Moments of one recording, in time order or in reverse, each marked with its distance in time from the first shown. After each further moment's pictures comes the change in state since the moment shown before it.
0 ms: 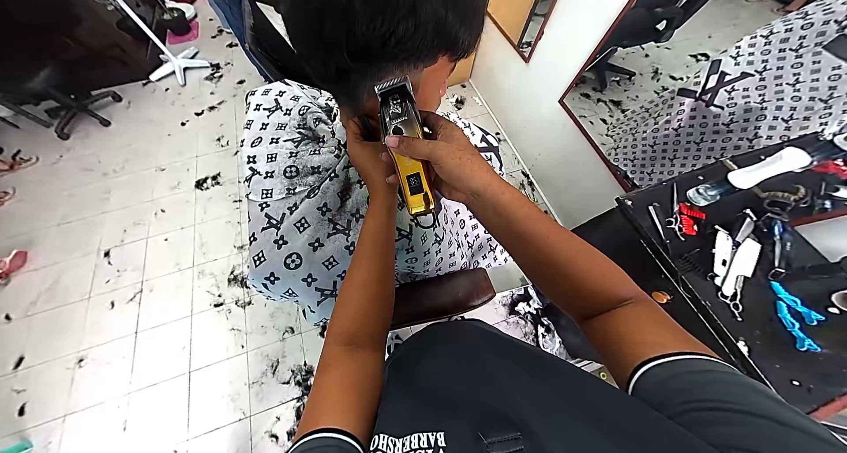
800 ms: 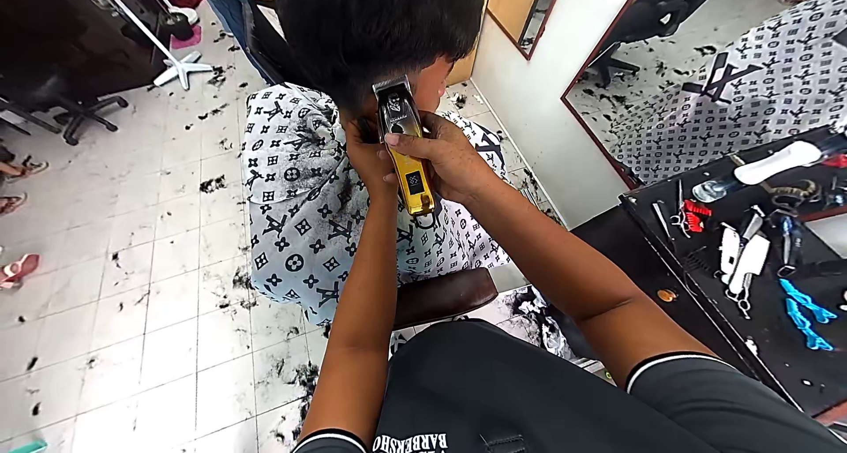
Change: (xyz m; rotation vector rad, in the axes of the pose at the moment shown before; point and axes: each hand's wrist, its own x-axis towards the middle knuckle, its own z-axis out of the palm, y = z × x) left_hand -0.002 0.001 0.001 -0.010 0.004 0.040; right_hand -0.001 0.000 -0.001 0.047 -0.014 -0.020
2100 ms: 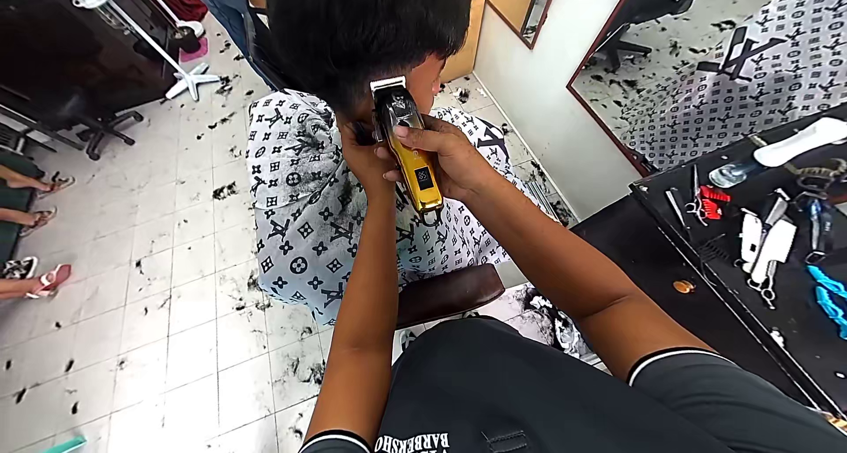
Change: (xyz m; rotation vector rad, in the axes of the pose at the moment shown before) left_hand 0.002 -0.011 -0.003 0.037 -0.020 0.051; right_hand -0.002 0.003 -0.014 0.238 -0.078 0.038
